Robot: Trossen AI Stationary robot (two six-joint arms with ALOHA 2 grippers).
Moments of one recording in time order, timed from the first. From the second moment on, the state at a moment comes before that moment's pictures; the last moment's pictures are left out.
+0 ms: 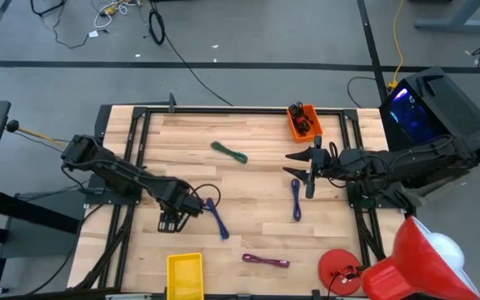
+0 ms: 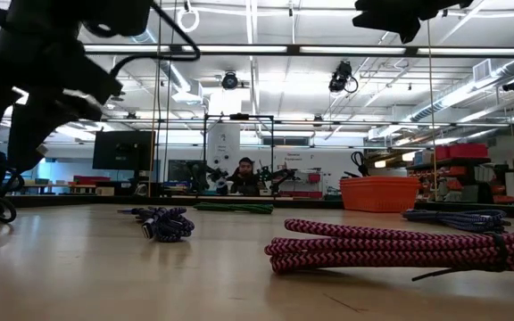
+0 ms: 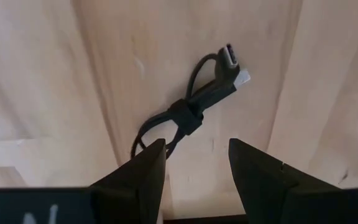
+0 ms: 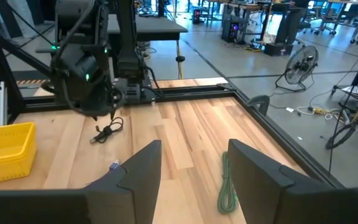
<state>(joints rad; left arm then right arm) -0.35 1.56 0.97 -1.10 0.08 -0.27 0.20 0.88 0.68 -0.01 0.40 0.04</state>
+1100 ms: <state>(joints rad) -0.37 1.79 0.98 -1.00 -0.01 -0.26 0.24 0.88 0.68 -0.03 0.46 0.04</state>
